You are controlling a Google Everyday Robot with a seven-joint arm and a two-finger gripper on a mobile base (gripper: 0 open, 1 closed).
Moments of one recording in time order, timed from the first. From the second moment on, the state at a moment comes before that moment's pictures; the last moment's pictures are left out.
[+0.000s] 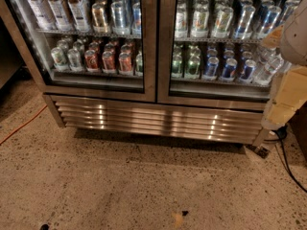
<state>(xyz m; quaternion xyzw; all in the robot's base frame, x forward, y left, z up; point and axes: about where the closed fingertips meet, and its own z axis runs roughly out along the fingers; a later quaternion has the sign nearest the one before) 0.439 -0.216 0.977 -0.60 0.78 -0.04 0.16</state>
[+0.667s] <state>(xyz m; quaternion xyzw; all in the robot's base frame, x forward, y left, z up) 0.458 -0.209 0.980 -0.59 0.79 -0.02 0.20</state>
